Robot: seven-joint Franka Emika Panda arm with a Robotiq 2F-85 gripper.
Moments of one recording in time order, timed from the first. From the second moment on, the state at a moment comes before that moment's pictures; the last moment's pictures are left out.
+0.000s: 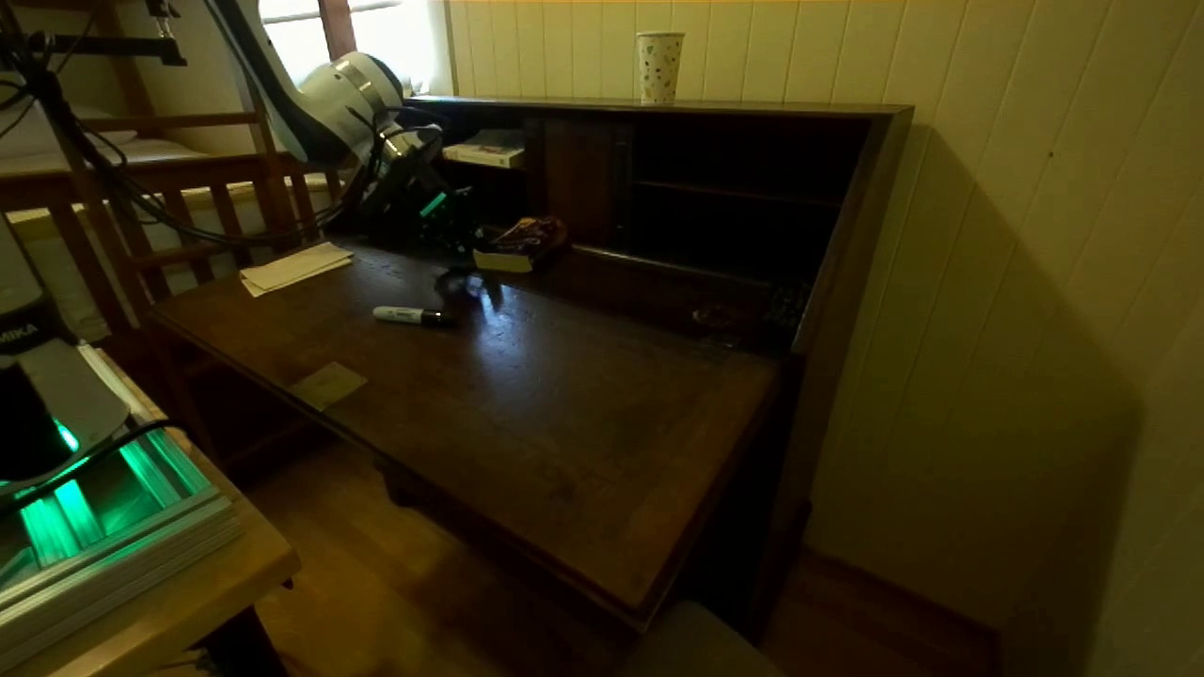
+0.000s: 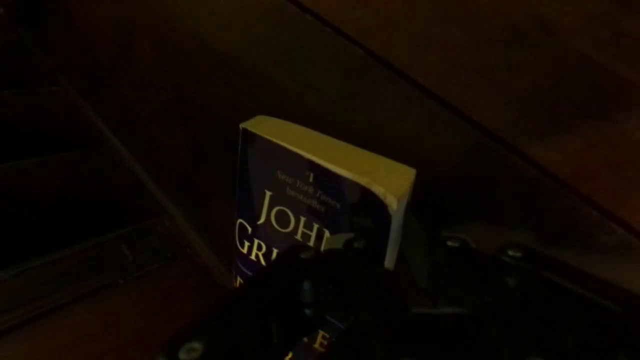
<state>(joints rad) 0.04 0.38 0.11 -2.23 -1.39 2.47 0.81</state>
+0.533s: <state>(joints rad) 0.00 0.36 0.11 -2.25 -1.38 2.76 0.70</state>
